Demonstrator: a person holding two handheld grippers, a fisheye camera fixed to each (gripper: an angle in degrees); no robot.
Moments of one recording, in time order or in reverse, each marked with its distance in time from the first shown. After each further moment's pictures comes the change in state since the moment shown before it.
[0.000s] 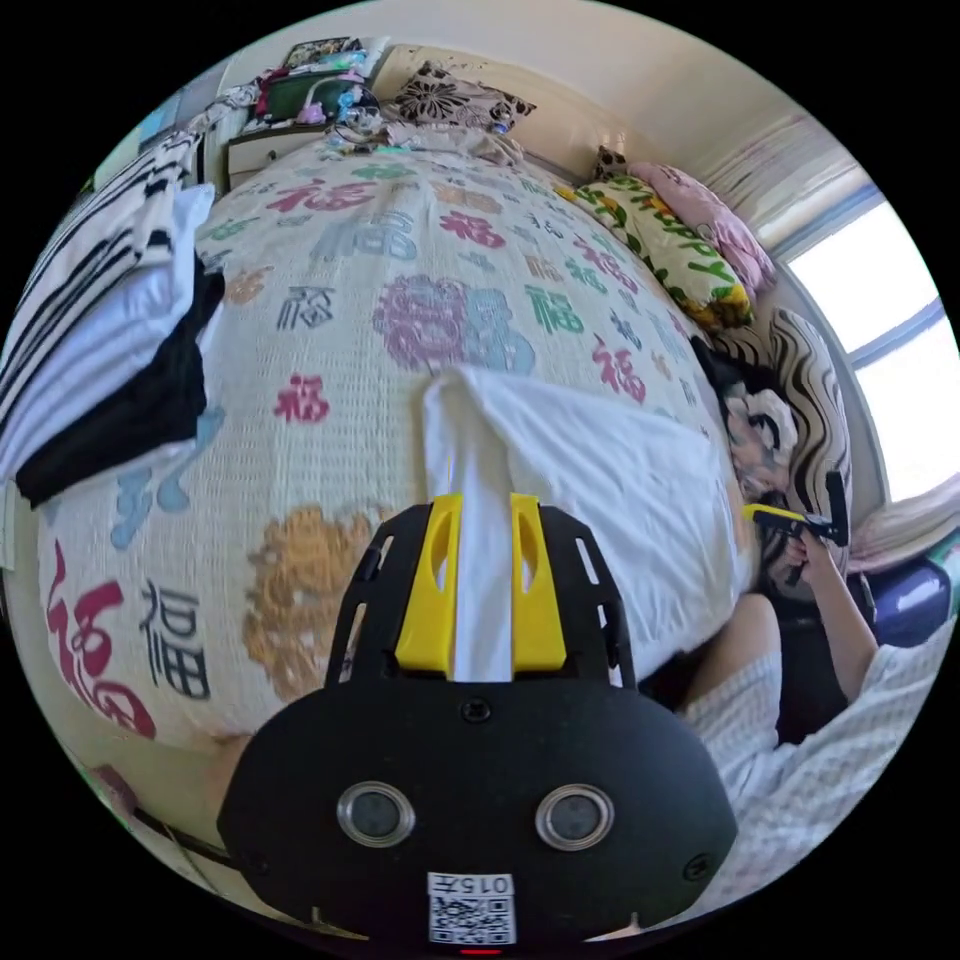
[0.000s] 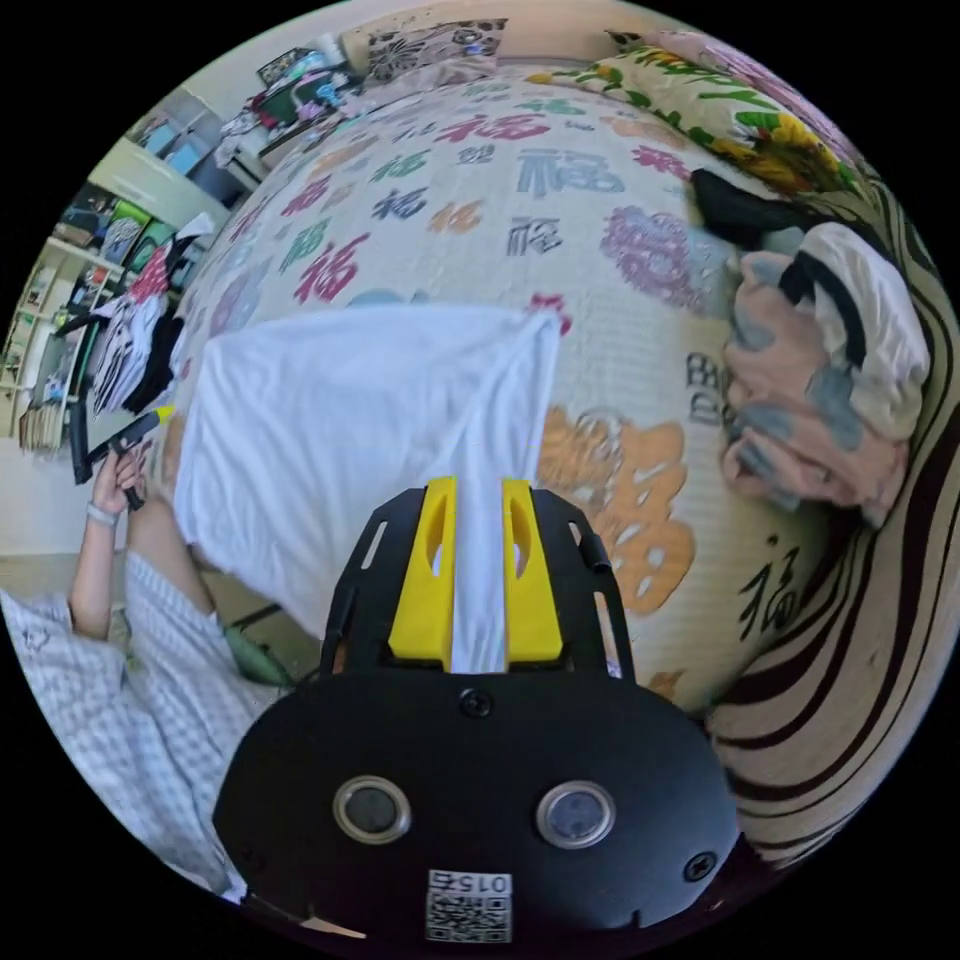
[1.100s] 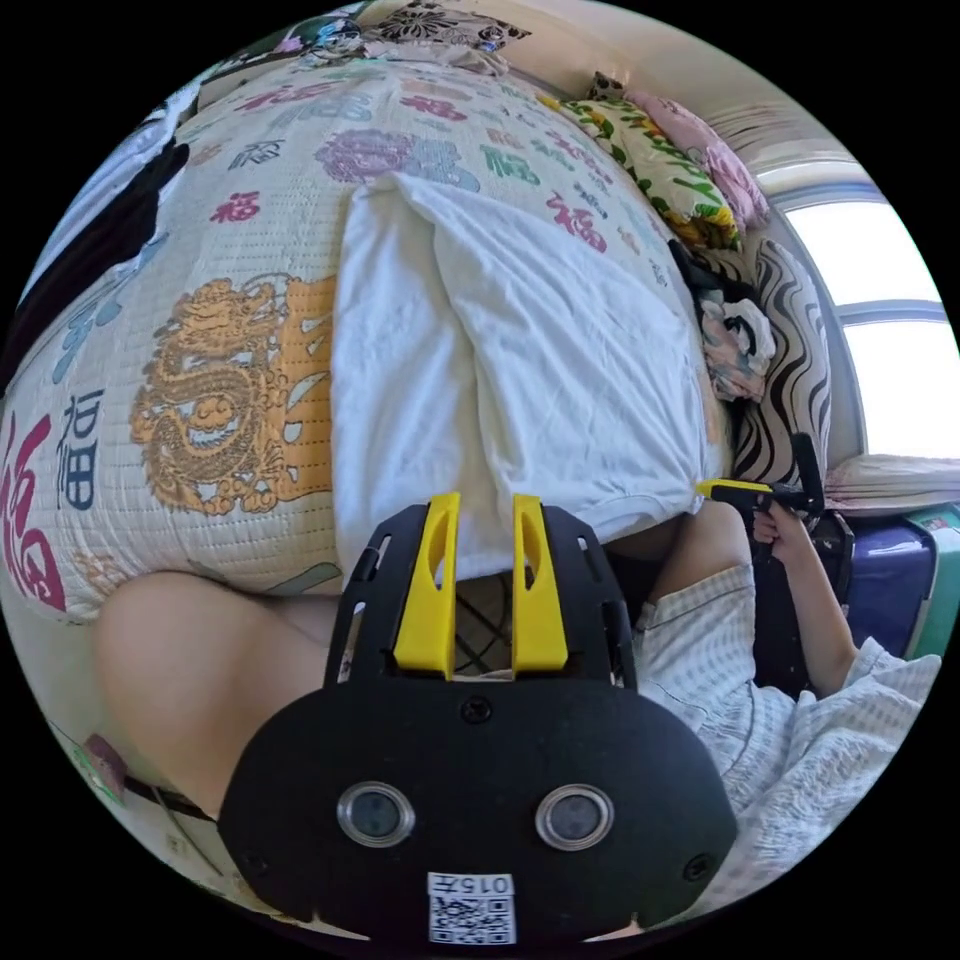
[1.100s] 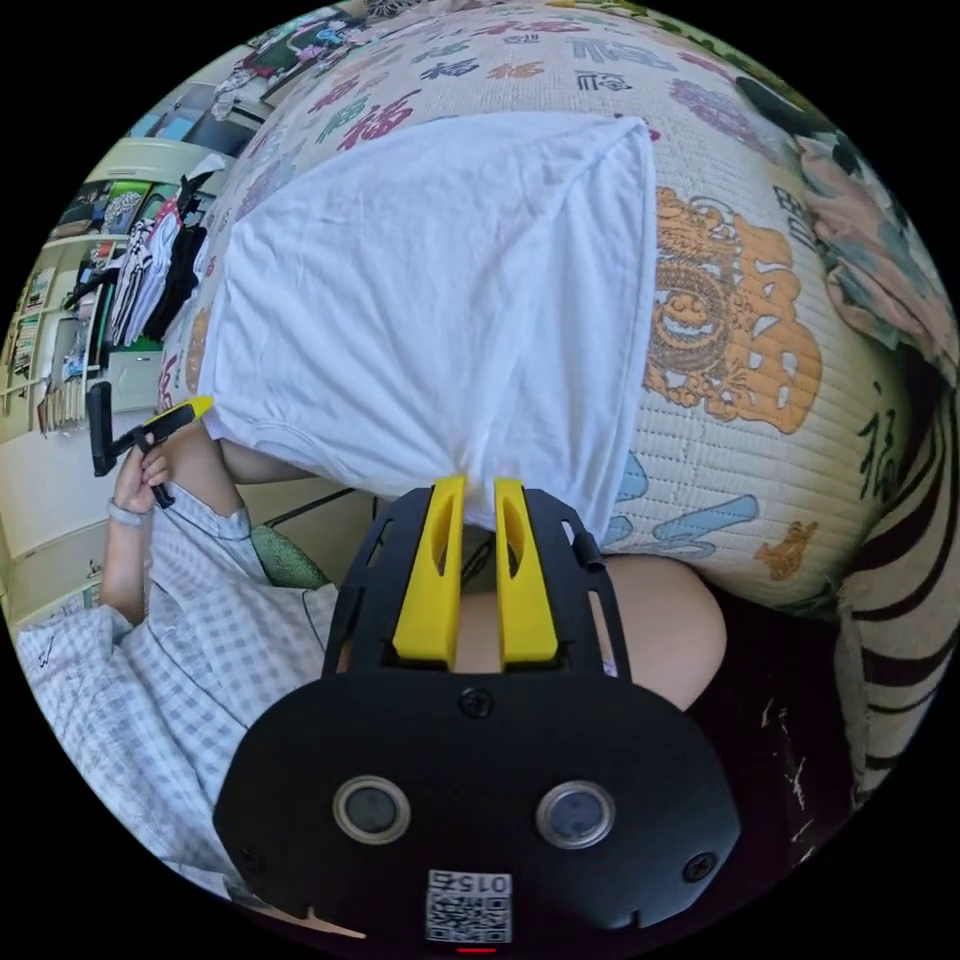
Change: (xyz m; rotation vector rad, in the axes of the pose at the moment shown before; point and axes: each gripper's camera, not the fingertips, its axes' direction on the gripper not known) left arm 0.031 0.059 0.010 -0.138 0.075 -0.034; right arm -0.155 -0.053 0.049 -0.162 -0.036 0.019
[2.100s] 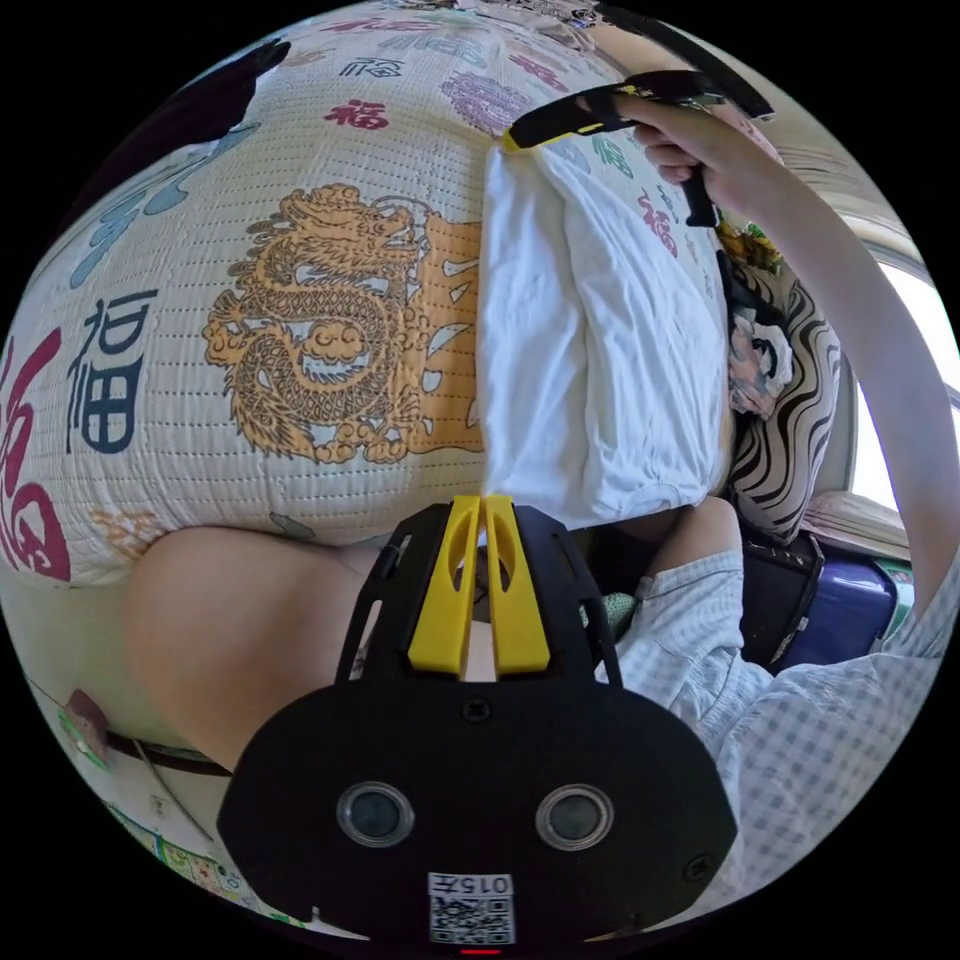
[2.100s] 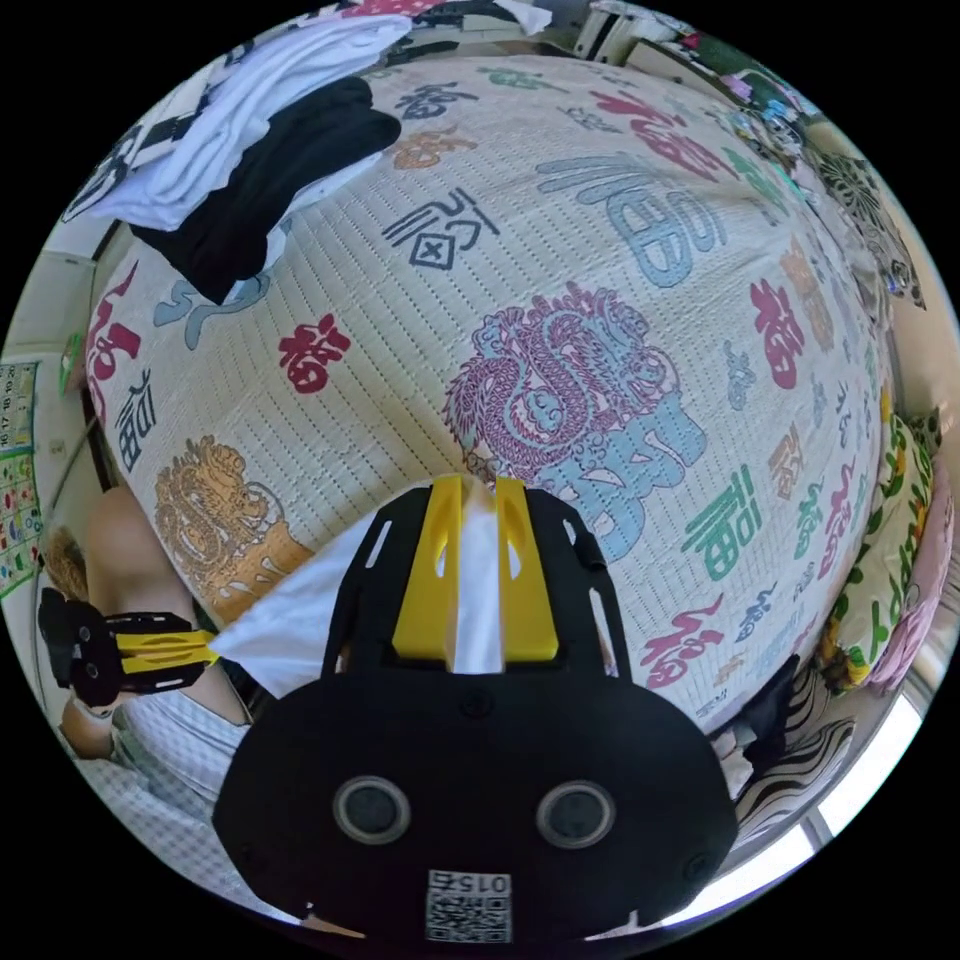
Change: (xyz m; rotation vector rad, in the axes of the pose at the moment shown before) left arm -0.053 -0.002 0.010 -0.198 0.090 -0.118; right arm -0.497 -0.412 0.054 -0.106 0.417 -0.704
